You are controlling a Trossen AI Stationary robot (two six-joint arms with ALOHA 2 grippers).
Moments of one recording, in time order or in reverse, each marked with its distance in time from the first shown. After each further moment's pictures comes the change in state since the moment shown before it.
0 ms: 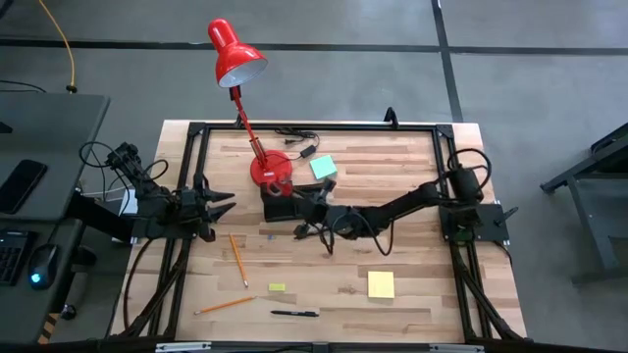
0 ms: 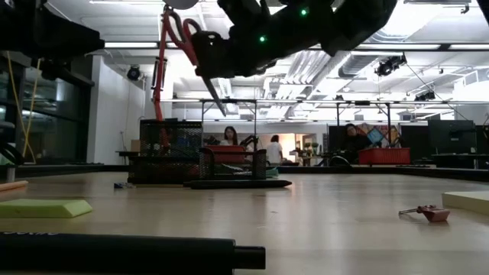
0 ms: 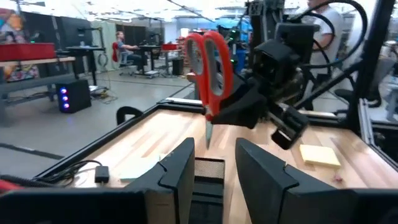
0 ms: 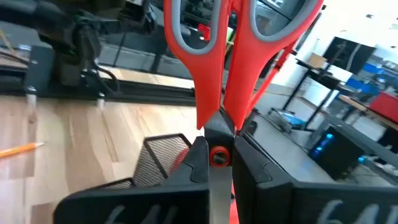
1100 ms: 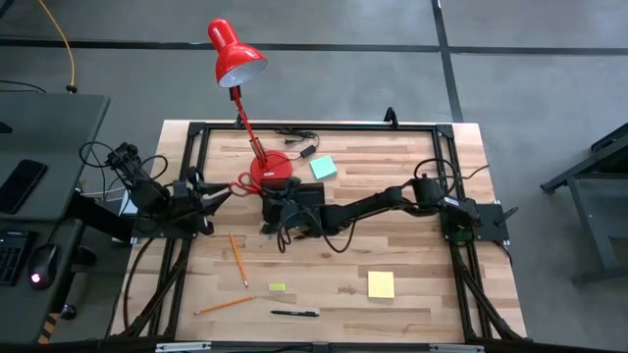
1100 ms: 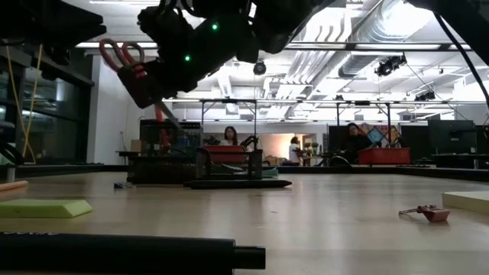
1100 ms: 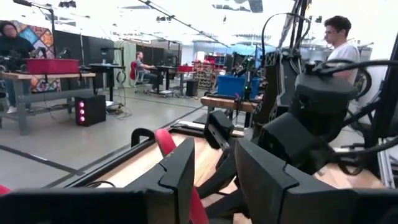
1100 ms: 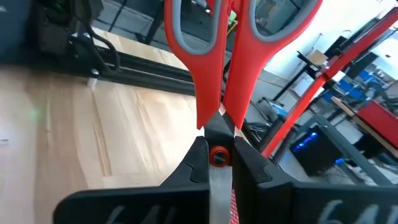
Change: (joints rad) left arm 0.000 0.000 0.000 0.218 -0.050 0.164; right arm -0.042 0.328 0.556 -0.371 0.017 -0.090
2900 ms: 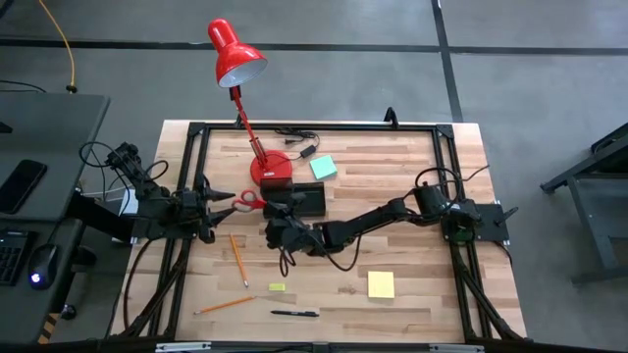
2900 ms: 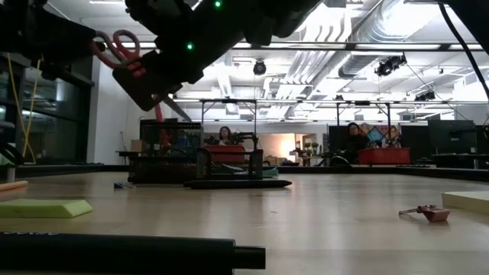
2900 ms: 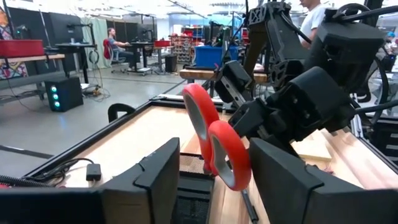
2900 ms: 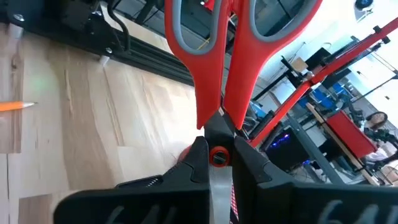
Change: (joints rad) left arm 0.000 0.000 0.000 -0.262 0.091 -0.189; right arm 0.107 -0.001 -0.002 -0.056 0.153 -0.076
